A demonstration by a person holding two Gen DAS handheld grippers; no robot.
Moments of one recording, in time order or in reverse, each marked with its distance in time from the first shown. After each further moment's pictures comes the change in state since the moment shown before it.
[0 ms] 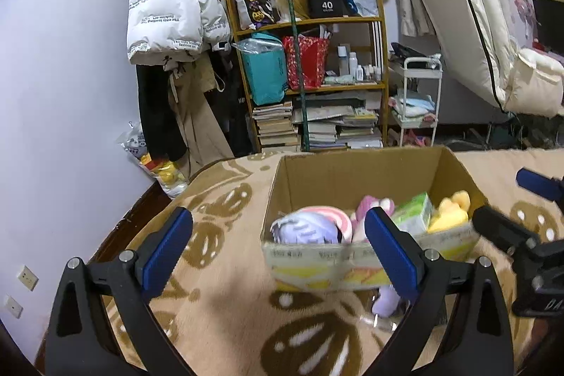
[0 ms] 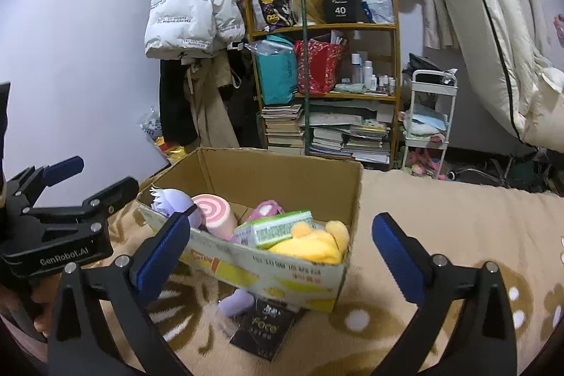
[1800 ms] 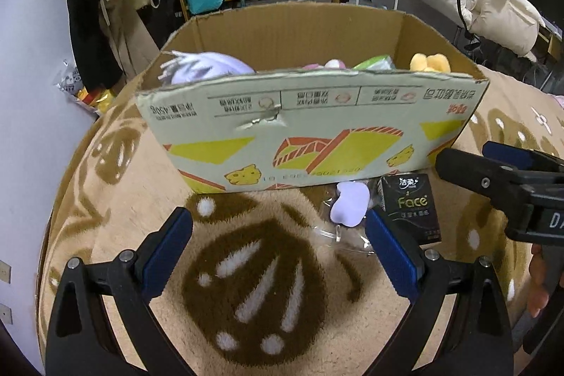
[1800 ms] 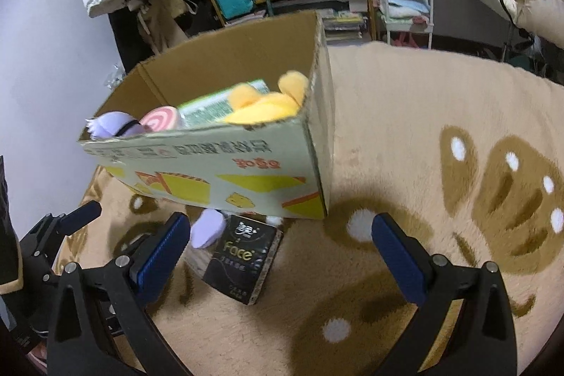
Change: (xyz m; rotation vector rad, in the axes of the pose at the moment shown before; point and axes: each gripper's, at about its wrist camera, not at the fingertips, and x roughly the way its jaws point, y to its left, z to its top) left arm 0.067 -0.036 -0.079 0.066 0.355 -0.230; right arm 0.061 -0.043 -0.058 0.233 0.385 -0.026
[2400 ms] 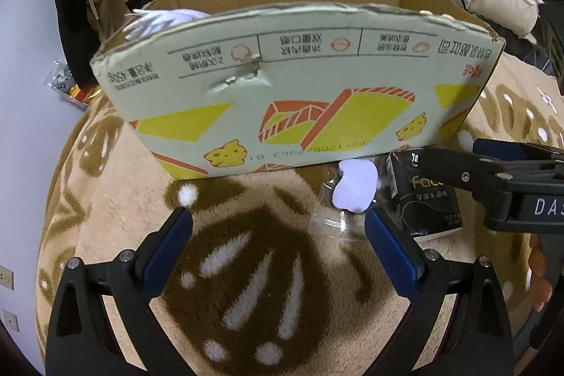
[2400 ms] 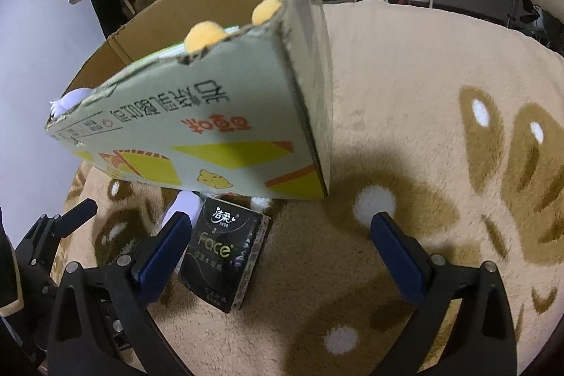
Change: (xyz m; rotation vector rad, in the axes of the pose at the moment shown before) left arm 0.028 -0.004 -0.009 0.041 0.054 -0.003; right arm 0.038 -0.007 -0.006 0.032 0.115 -0.001
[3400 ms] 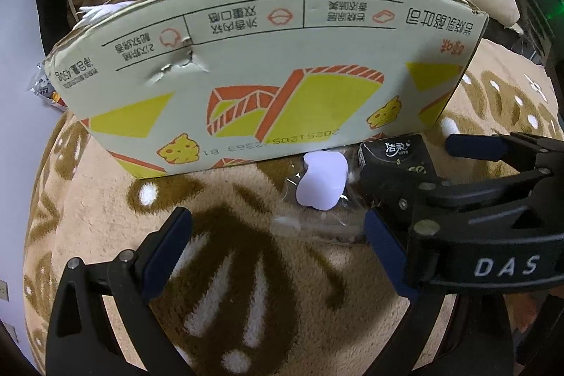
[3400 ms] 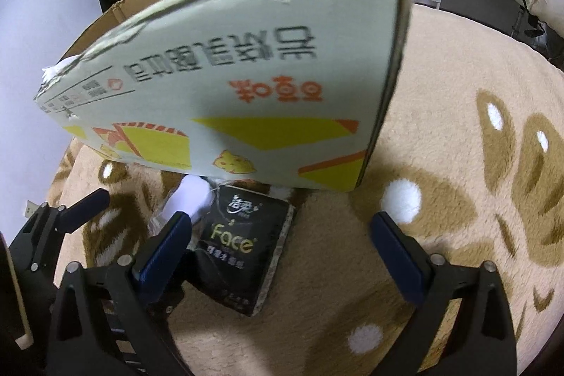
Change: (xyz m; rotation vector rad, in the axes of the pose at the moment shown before) left arm 0.012 -0.023 0.003 0.032 0.015 -0.067; right arm 0.021 0.040 -0.005 -0.063 0.041 -0.056
